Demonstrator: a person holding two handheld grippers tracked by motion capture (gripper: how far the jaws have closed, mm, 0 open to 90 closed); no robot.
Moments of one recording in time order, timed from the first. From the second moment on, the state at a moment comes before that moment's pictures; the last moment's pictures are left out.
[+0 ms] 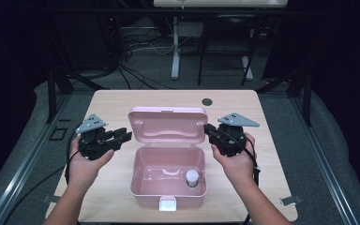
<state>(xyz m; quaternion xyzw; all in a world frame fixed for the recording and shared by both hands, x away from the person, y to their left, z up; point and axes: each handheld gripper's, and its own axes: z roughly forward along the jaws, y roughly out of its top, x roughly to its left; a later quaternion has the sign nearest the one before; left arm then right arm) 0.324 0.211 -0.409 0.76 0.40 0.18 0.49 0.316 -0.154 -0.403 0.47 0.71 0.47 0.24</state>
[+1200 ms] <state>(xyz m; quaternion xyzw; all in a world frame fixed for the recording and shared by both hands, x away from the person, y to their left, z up) 0.330 0.197 -0.387 0.73 0.39 0.21 0.52 0.312 -0.157 -0.388 0.45 0.70 0.50 0.24</state>
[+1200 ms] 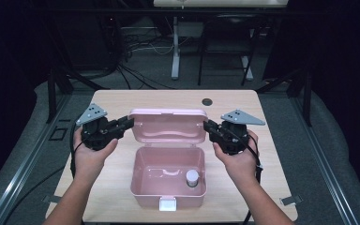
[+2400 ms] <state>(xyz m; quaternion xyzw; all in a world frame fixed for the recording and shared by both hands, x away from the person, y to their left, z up) 0.314 0.199 -0.390 0.74 0.38 0.20 0.52 0.297 -0.161 -0.391 0.44 0.71 0.50 0.23</state>
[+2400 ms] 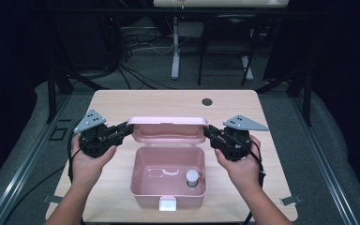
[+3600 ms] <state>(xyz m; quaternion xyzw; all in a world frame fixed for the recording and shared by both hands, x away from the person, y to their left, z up) 0.295 0.201 -0.396 0.74 0.37 0.20 0.52 0.280 -0.167 -0.401 0.42 0.71 0.51 0.24</state>
